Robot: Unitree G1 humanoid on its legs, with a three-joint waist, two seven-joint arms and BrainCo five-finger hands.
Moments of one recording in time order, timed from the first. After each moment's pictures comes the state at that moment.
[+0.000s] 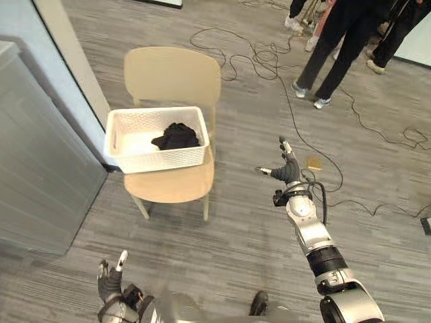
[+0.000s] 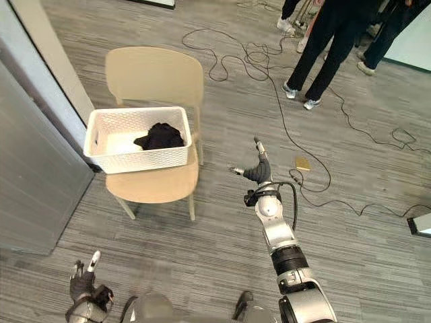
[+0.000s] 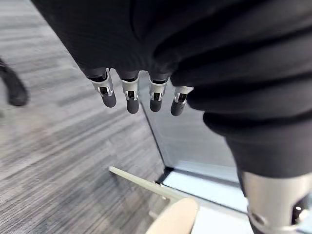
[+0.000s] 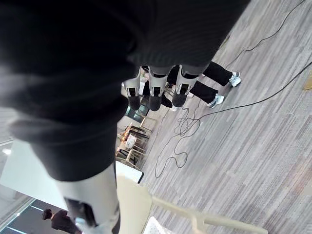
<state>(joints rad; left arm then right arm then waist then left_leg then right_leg) 0.23 -0.04 0.45 0.58 -0.42 -0.25 0.18 -0.37 -0.15 0.10 0.40 -0.17 -0.10 -0.24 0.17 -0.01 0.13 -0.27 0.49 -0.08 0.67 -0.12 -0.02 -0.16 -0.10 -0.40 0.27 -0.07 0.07</state>
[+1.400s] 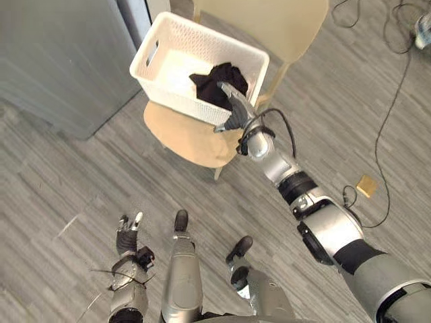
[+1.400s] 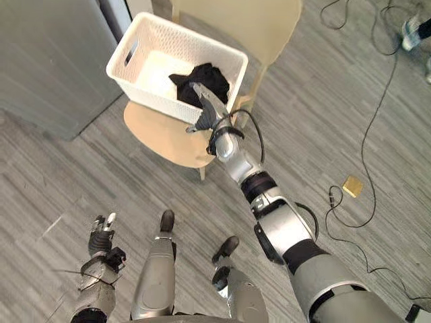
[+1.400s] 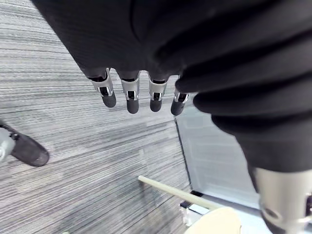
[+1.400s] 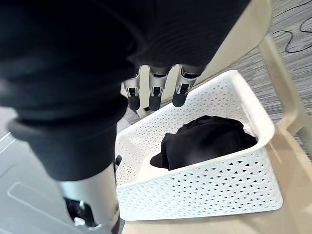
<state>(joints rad) 0.02 0.11 0.21 0.57 -0.42 -0.25 0.11 -1.10 -0.09 0.34 0.89 -0.46 -0.06 -0.19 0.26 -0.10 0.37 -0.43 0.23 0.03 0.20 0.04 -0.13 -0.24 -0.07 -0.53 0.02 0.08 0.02</state>
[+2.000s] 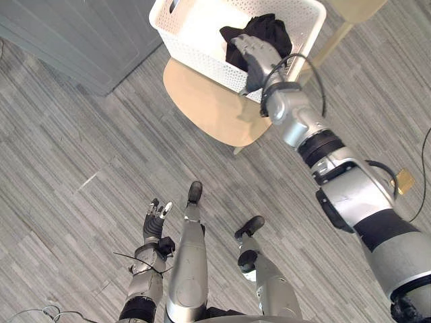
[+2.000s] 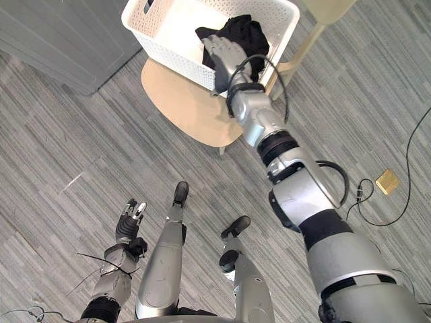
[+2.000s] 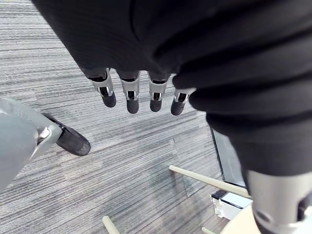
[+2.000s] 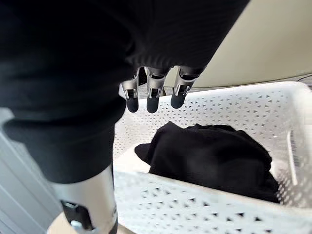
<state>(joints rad) -0.04 0.09 0.07 0.57 -0.43 -0.25 0.06 -1.36 -0.32 0.51 1.01 -0.66 0.00 -0.22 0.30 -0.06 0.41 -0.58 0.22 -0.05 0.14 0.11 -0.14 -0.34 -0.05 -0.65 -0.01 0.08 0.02</state>
